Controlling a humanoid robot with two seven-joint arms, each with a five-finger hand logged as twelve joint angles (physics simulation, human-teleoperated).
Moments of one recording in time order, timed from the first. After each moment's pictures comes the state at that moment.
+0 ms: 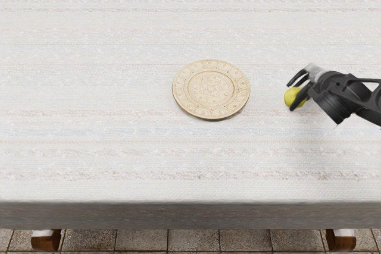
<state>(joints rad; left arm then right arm) -0.01 0.00 -0.15 -0.09 0.13 -0.05 0.18 1.23 -0.52 -0.12 1.16 -0.53 -0.42 -0.61</state>
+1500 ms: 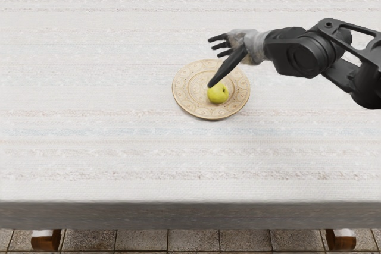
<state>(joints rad) -0.01 0.00 -0.15 -0.09 0.13 -0.05 0.18 1.24 -0.42 0.37 1.21 -0.31 -0.08 -0.61</state>
